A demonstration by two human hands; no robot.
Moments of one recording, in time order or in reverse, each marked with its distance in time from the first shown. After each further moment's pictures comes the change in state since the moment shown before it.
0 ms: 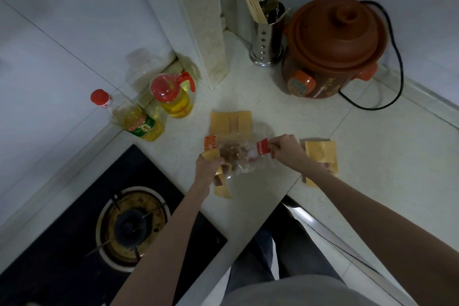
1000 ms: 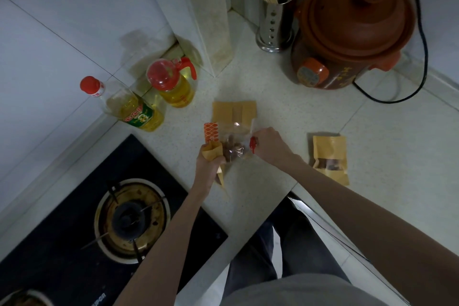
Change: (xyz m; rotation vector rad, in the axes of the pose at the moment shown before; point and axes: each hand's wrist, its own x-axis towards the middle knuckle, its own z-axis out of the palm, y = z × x) left_hand 0.005 -0.022 -0.003 -0.125 -0.058 0.224; right_hand 0.020 -0.038 0.031 -0.114 -0.042 -0.072
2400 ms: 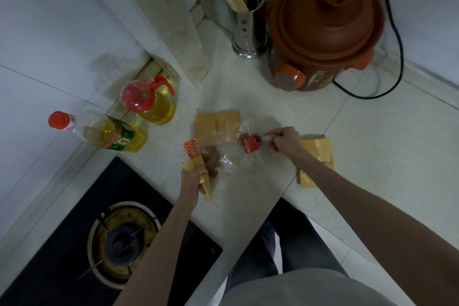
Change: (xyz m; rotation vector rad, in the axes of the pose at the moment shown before) left_hand 0.018 0.003 0.000 0.007 0.038 -0.186; right_hand 0.023 0.091 -0.017 0.679 0.171 0.440
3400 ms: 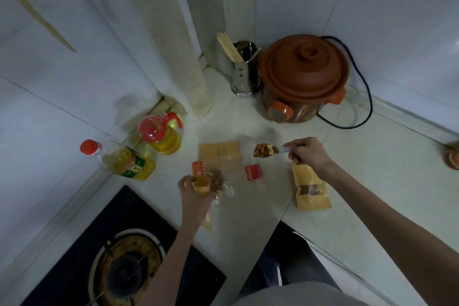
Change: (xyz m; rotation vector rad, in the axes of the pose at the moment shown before) left_hand -0.042 0.033 0.002 0.417 0.158 0.336; right_hand -0.063 -0.056 -0.081 0.044 0.058 -0.062
